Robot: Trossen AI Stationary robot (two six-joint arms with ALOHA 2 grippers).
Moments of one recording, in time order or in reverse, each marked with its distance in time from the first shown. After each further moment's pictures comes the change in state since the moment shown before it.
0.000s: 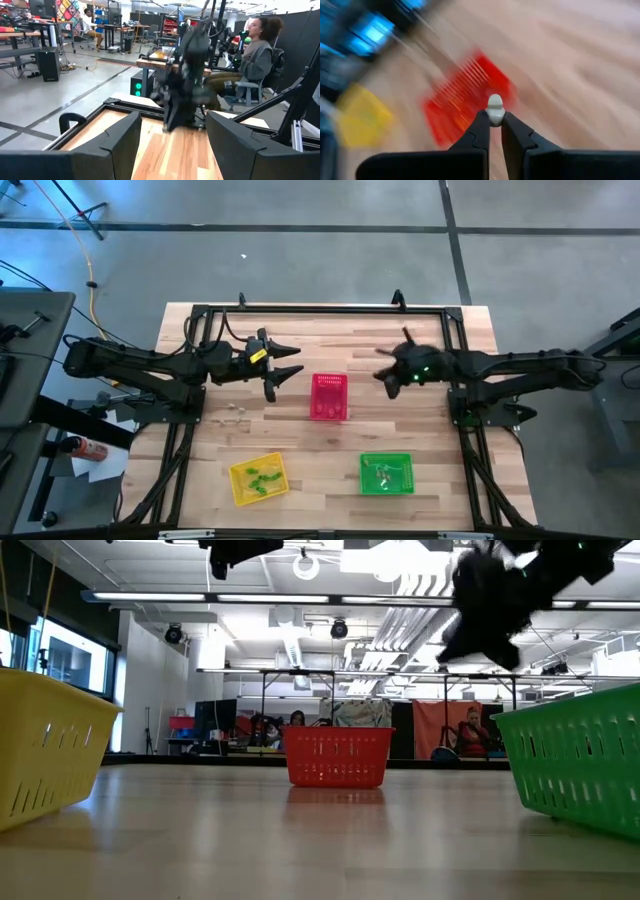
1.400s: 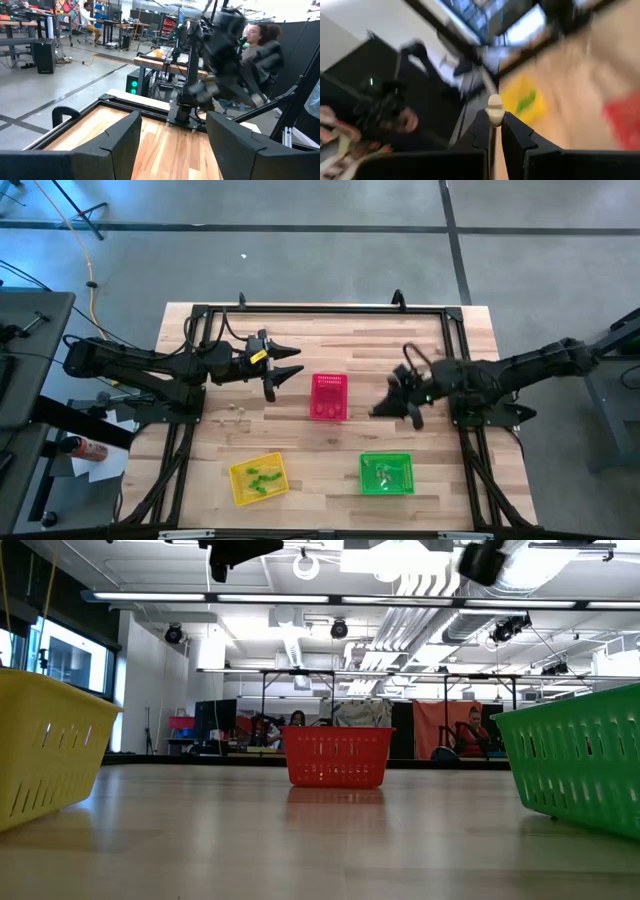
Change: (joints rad) left arm 0.000 0.000 0.000 -0.002 0.005 -0.069; right arm 0.281 -0.011 0.064 0.429 -0.271 0.069
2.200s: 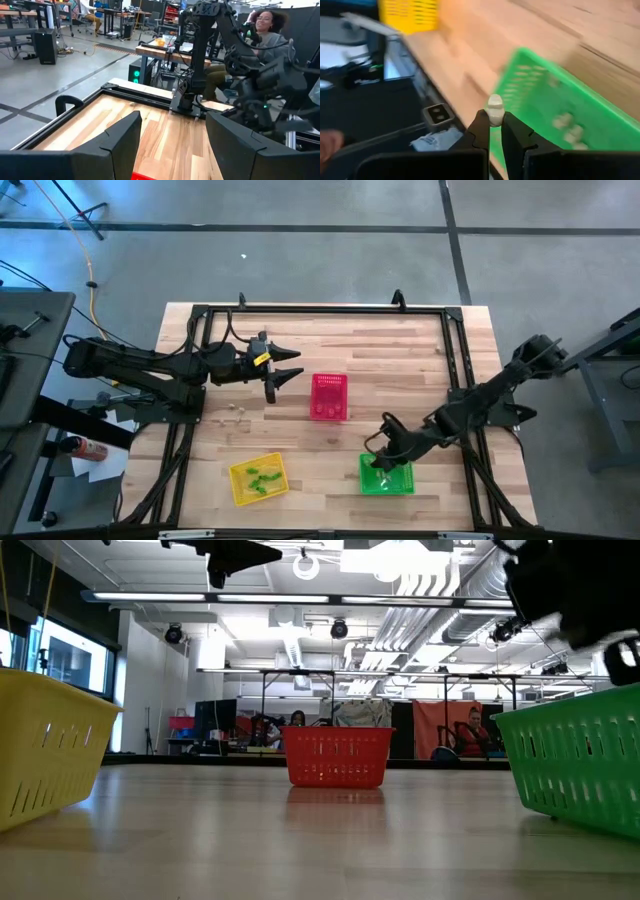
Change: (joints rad) left arm 0.000 0.000 0.000 -0.064 0.000 -0.002; right arm 0.402 0.411 0.000 -0.166 0.267 0.828
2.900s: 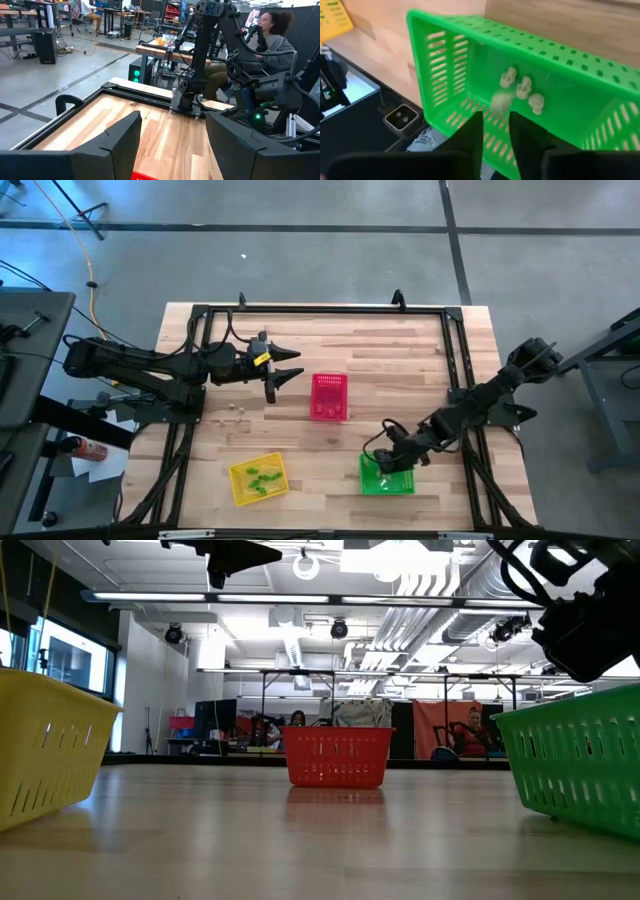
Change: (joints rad) left arm 0.000 0.000 0.000 -0.003 0.000 0.000; right arm 0.004 0.070 0.000 -0.118 -0.175 0.359
